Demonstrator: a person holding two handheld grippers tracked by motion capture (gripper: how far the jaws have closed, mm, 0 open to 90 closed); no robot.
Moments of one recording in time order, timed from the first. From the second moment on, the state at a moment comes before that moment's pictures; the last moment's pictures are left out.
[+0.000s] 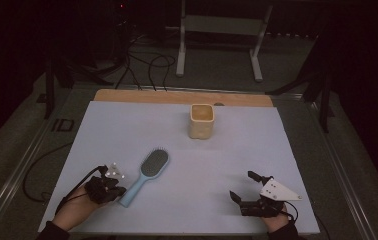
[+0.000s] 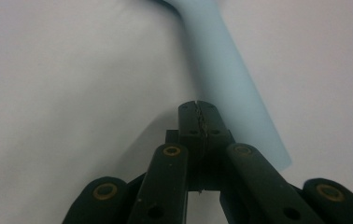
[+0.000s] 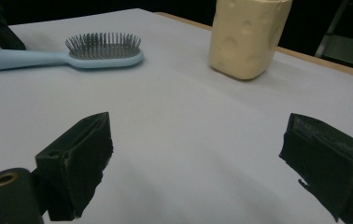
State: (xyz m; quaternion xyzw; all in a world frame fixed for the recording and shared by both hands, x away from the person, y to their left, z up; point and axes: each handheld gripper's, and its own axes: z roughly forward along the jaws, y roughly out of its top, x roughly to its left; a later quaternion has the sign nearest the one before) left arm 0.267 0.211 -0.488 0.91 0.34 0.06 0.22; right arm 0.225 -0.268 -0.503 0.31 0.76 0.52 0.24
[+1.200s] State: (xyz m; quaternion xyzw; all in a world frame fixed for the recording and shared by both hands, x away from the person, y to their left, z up) left arm 0.283 0.174 -0.464 0.89 0.40 0.07 0.22; right arm 0.225 -0.266 -0.504 0.31 0.76 0.52 0.24
